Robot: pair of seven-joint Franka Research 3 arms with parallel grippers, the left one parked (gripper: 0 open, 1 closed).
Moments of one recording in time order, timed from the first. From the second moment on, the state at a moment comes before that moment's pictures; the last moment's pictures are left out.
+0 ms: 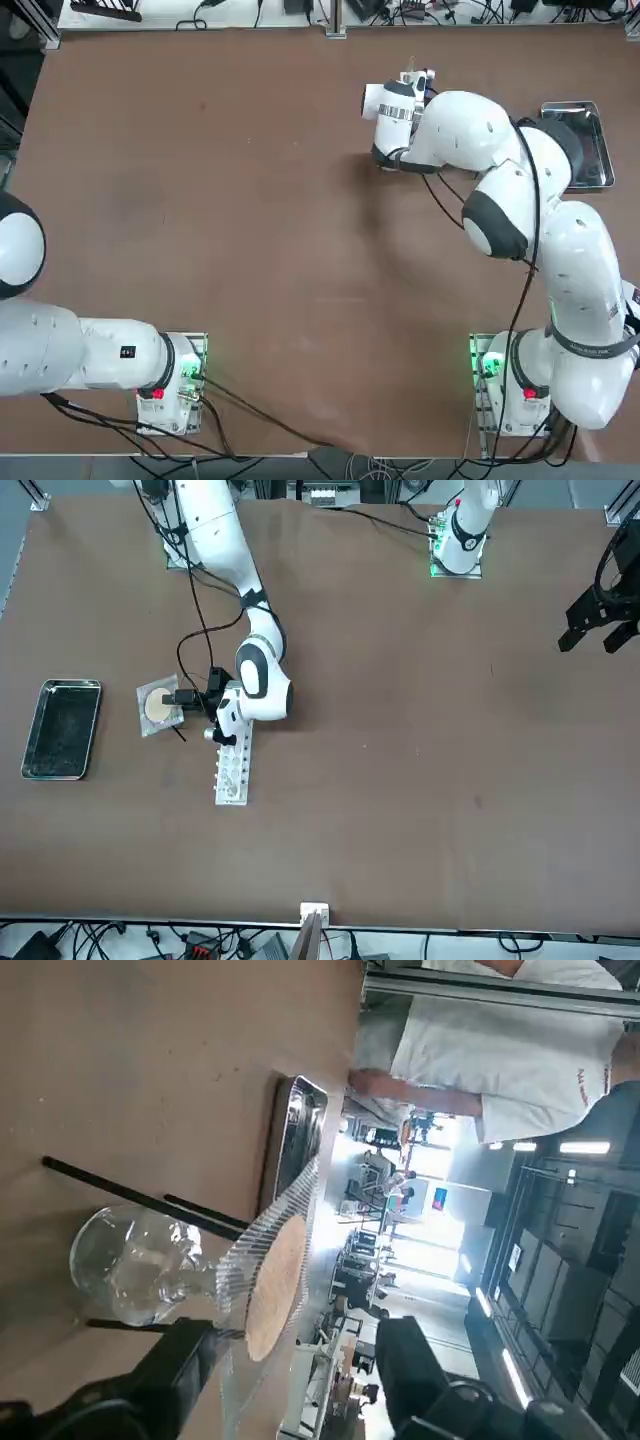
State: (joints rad) arm 0.88 0.84 -0.33 -1.54 -0.76 1.40 0.69
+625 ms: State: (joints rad) arm 0.86 0.84 -0.33 -1.54 -0.75 1.41 0.69
